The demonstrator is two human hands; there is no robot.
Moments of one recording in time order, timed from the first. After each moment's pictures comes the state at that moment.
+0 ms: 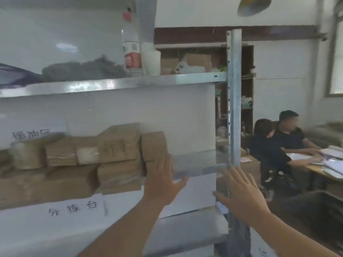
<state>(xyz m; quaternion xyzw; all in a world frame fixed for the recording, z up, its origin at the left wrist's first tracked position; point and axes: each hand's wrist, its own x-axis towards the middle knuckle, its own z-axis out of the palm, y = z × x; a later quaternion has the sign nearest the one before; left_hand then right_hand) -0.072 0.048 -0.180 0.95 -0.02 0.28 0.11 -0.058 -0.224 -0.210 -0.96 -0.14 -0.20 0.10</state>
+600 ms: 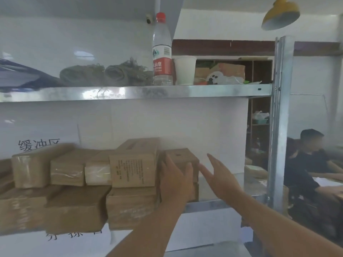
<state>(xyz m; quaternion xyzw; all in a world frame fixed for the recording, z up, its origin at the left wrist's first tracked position) -0.005 0.087 -0.117 0.85 0.15 0.30 0.41 0.063 -0.055 -0.126 -0.91 -0.17 -0.15 0.36</state>
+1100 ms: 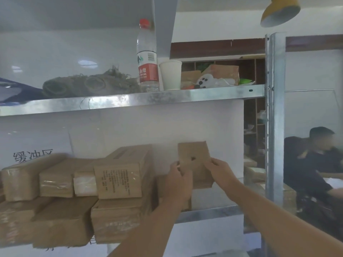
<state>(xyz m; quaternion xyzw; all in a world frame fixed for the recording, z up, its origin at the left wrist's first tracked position) 0.024 0.060 -0.106 0.82 0.09 0.24 0.51 0.093 -0.078 -0.098 -0.77 -0.14 -0.05 0.62</state>
